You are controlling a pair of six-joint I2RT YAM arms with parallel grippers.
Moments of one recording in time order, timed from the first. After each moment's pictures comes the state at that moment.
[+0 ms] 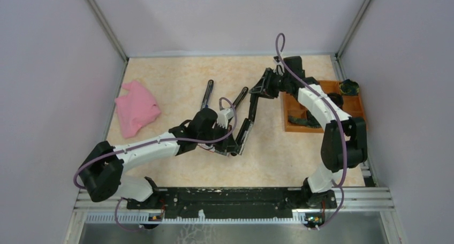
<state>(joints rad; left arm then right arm) -0.90 1.37 0.78 0.00 0.39 -0.57 0.23 1.63 1.28 -0.37 -0.57 0.60</state>
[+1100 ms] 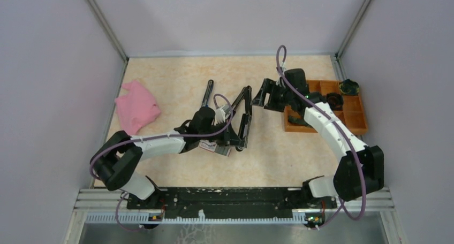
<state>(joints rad) -0.81 1.51 0.70 0.31 0.49 -0.89 0.30 1.35 1.12 -0.46 -0.37 0.54</state>
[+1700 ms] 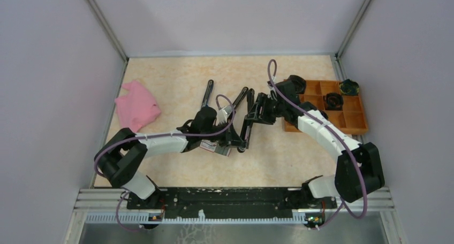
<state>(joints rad) -0.81 1.56 0.71 0.36 0.55 -0.95 0.41 1.34 0.94 -0.38 -0.42 0.65</state>
